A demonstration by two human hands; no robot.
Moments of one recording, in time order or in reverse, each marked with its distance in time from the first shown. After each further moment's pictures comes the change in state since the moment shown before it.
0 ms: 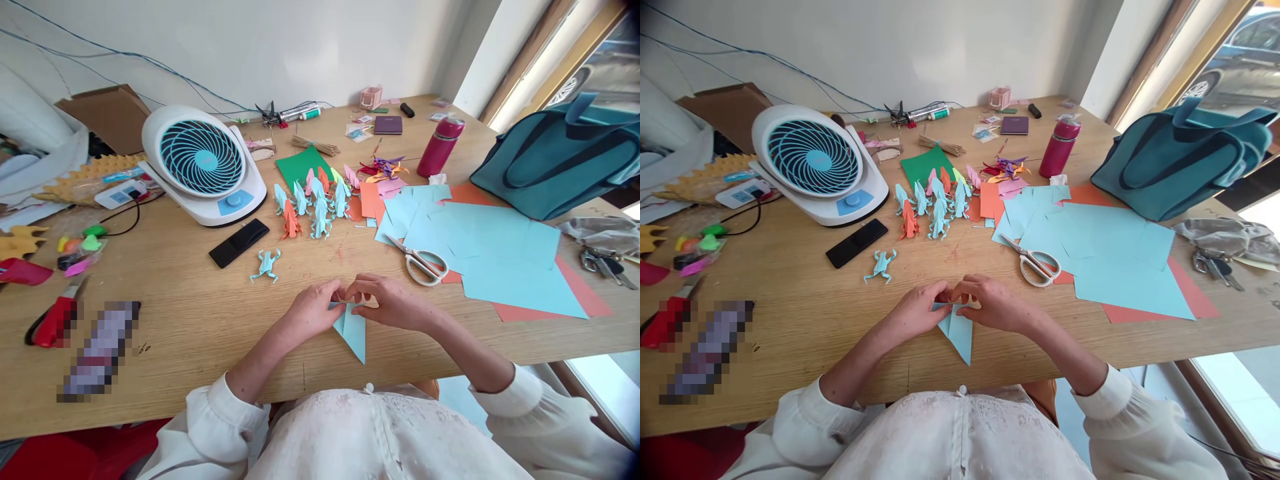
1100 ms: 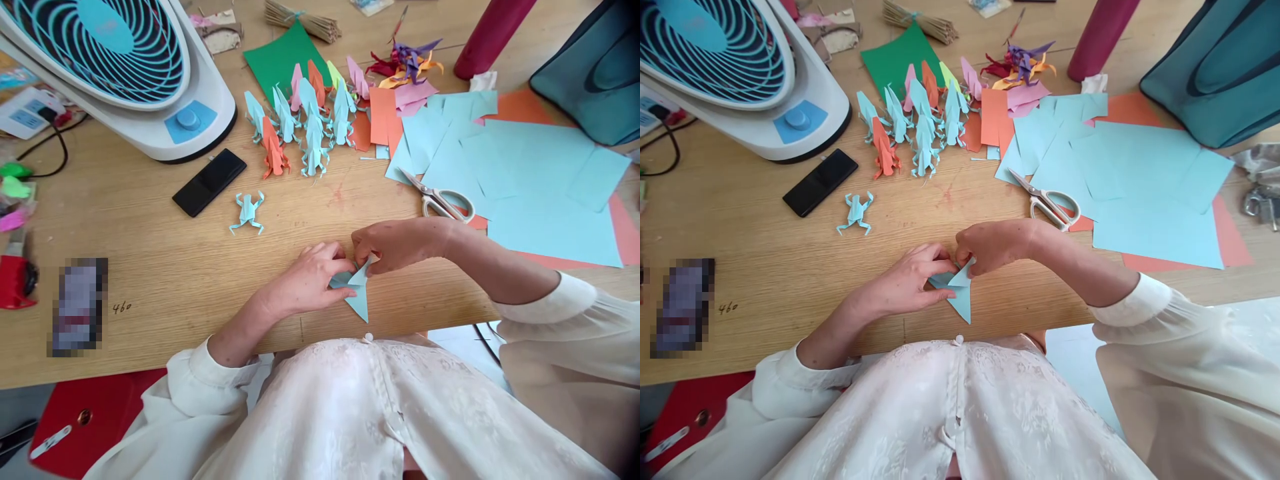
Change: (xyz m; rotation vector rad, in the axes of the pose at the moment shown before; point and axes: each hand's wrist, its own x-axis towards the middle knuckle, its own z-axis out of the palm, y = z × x) left_hand -0.011 -0.010 0.007 0.112 -0.192 0.302; right_hand 0.040 0.010 -0.028 -0.147 -0.734 0.109
